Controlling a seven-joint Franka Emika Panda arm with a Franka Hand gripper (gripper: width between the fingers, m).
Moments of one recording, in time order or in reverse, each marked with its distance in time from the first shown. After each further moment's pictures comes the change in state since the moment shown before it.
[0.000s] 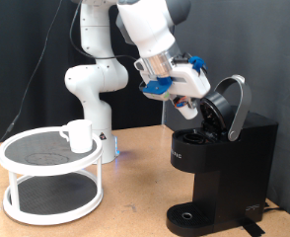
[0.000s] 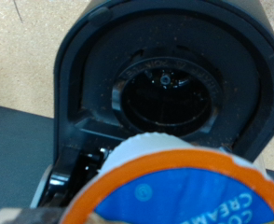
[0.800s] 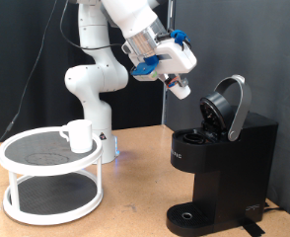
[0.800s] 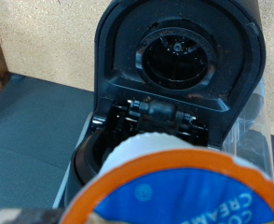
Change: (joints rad) arm -0.001 -0.098 -0.076 0.017 0.055 -0.070 -0.011
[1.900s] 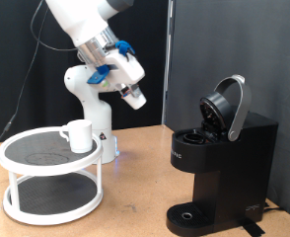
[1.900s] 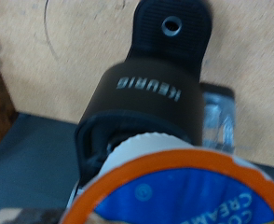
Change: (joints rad) arm -0.053 -0.022 -0.140 -0.041 -0.032 -0.049 -0.127
